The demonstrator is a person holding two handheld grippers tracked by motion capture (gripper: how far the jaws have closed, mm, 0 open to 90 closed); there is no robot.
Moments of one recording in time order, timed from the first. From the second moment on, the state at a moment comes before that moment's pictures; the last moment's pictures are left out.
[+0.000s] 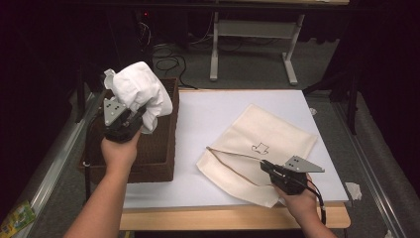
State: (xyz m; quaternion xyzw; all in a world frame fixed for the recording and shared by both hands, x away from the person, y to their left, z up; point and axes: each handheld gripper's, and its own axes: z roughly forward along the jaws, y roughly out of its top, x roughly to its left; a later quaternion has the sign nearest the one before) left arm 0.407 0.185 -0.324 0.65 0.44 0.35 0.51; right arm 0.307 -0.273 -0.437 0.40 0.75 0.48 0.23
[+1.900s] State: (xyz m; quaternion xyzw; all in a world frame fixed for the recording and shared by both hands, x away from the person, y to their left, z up) left arm 0.323 0.046 -0.415 0.76 0.31 0.17 0.54; right arm 0.319 -0.260 -0.432 0.41 0.74 0.48 0.23
